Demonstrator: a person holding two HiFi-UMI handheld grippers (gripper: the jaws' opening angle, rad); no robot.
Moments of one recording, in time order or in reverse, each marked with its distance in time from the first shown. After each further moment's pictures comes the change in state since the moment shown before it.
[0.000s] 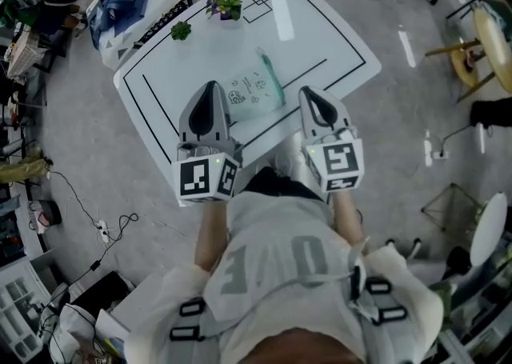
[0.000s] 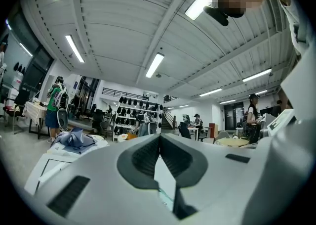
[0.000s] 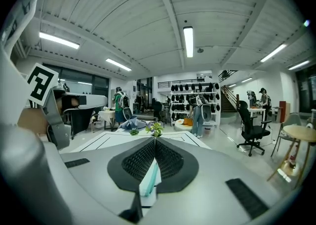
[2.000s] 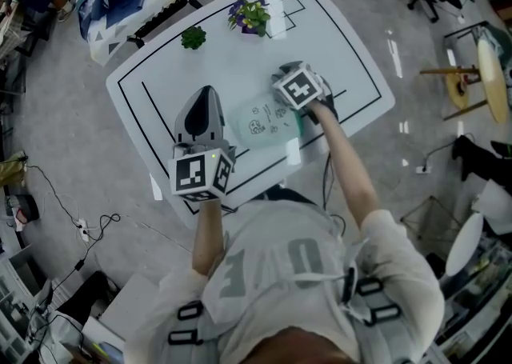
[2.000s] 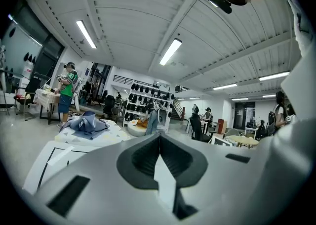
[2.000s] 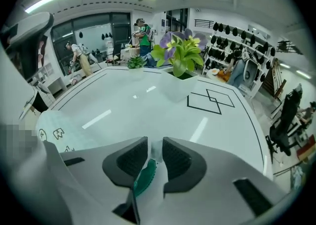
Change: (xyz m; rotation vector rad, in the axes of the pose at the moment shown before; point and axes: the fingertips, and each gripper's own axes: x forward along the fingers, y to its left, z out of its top) left arm 0.066 0.133 -0.056 -0.090 0.139 0.085; right arm 0.270 0.017 -0.144 -0.234 0.770 0.300
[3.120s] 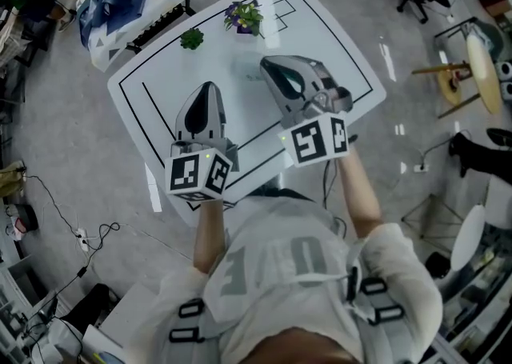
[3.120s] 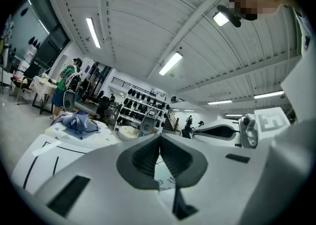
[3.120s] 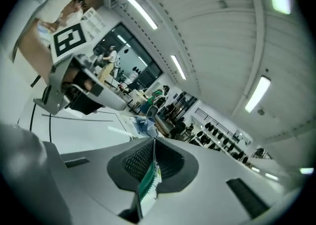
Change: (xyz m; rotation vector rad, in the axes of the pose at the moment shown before) left arm -0.032 -0.024 0.029 -0.111 -0.108 -0.086; right arm -0.238 0.089 0.107 -0.608 -0.728 -0.410
